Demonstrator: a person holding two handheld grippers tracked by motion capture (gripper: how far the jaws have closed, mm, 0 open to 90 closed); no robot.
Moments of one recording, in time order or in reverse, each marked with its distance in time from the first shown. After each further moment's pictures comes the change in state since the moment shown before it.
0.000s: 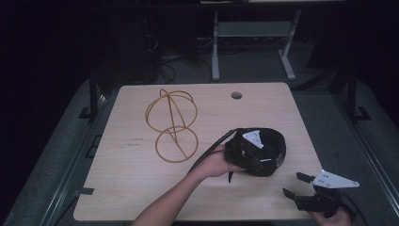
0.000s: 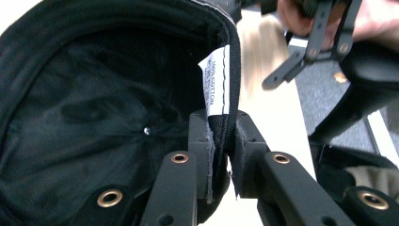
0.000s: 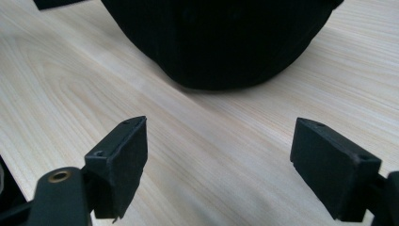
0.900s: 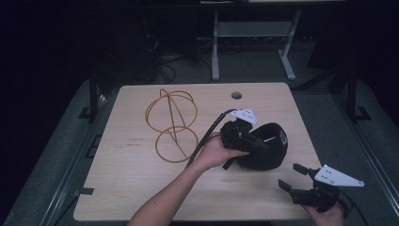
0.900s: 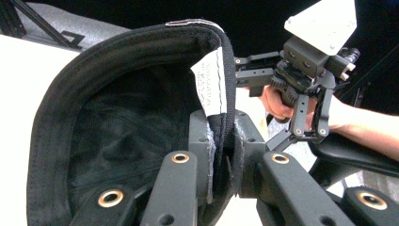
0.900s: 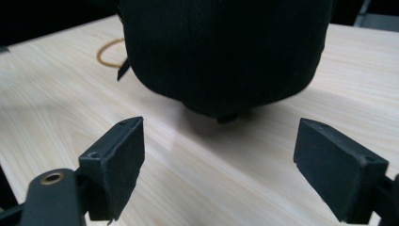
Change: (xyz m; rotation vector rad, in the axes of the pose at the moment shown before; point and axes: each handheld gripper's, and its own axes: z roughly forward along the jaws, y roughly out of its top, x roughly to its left) left arm 0.008 0.024 -0.045 -0.219 -0.021 -0.107; right arm 0.013 0.025 -0.003 -0.189 0.018 0.035
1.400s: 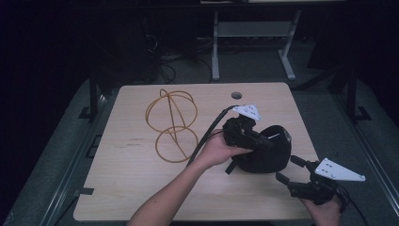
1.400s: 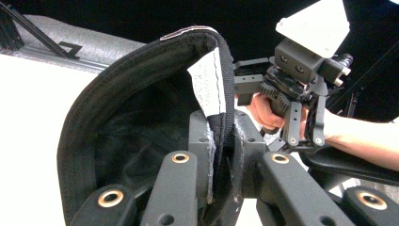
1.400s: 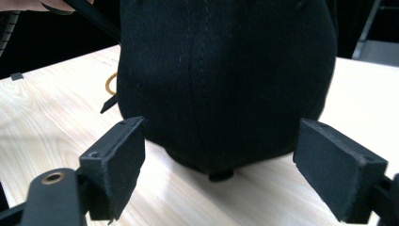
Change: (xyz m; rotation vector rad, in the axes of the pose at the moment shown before) left arm -0.008 0.015 -0.003 -0.021 -0.017 0.022; right arm 0.003 0.022 0.005 -0.085 0.020 -0.020
